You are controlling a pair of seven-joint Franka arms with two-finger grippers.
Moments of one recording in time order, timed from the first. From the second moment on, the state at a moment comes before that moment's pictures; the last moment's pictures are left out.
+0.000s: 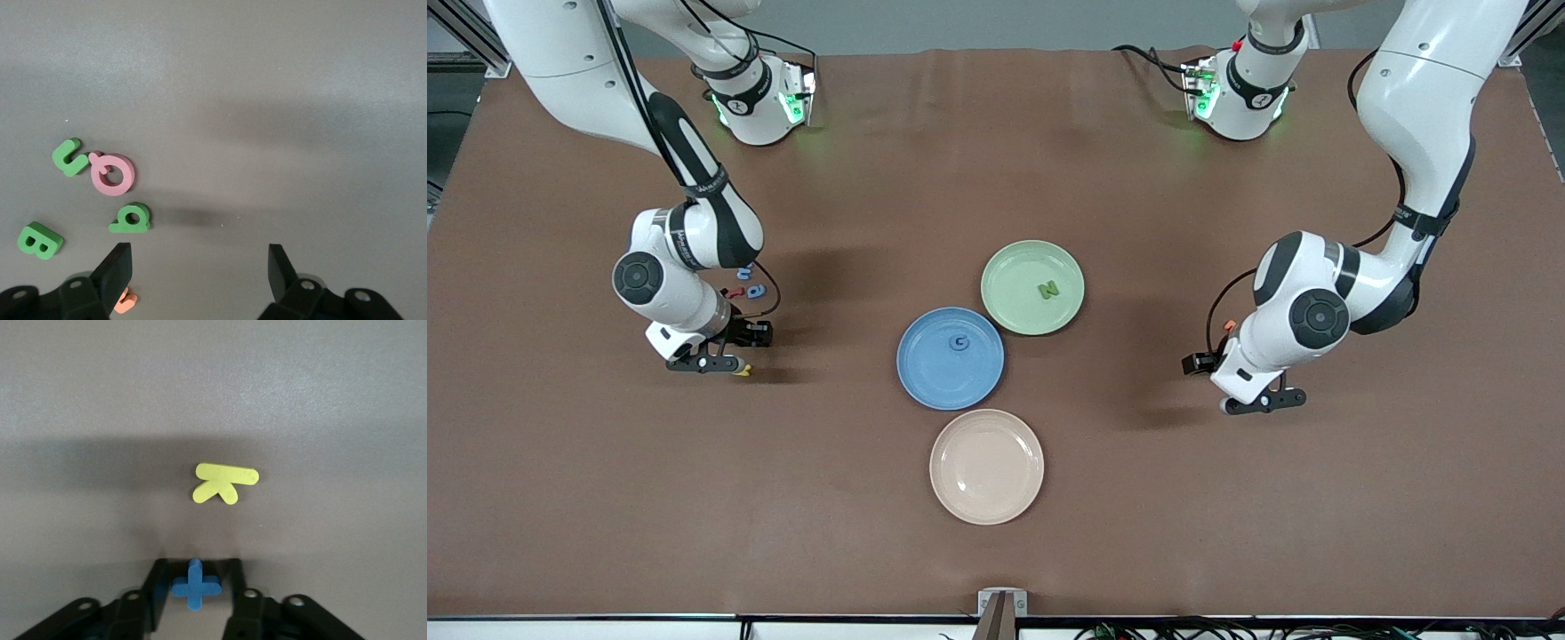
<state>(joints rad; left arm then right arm) 0.13 0.55 -0.41 -1.86 0.24 2.28 -0.53 0.08 0.42 0.01 -2.24 0.01 2.61 0.09</state>
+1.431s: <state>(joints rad) 0.13 0.56 -0.41 -1.84 0.24 2.28 -0.53 0.35 0.44 0.04 -1.74 0.01 2.14 0.46</state>
